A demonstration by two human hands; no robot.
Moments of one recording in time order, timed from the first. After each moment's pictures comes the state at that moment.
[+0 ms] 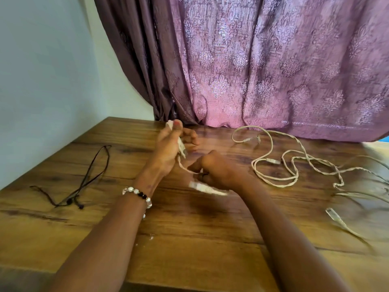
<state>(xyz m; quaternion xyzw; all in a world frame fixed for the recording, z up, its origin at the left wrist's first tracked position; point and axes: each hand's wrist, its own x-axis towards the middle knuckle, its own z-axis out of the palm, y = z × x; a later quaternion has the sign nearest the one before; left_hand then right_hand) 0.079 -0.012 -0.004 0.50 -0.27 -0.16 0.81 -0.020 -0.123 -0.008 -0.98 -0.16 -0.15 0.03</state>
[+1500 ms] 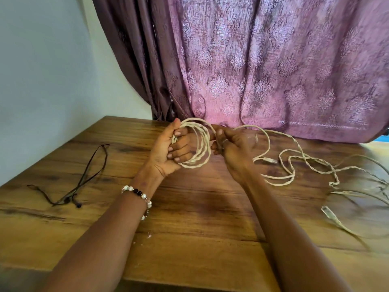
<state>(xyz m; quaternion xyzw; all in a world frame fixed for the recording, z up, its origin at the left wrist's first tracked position) 0.086 -0.003 -0.008 0.17 -0.37 -0.53 0.75 -0.018 -0.139 -0.005 -0.67 0.05 -0.34 0.66</state>
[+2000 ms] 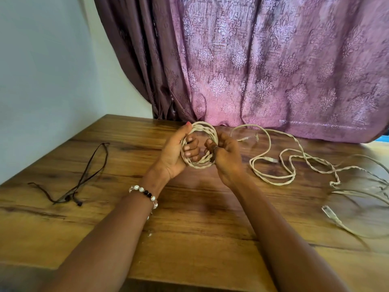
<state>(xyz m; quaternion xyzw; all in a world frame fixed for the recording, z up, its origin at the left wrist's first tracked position) 0.072 -0.020 -0.012 0.35 -0.28 -0.39 0.81 -0.007 -0.122 -0.022 -0.64 0.09 -0.34 0.68</state>
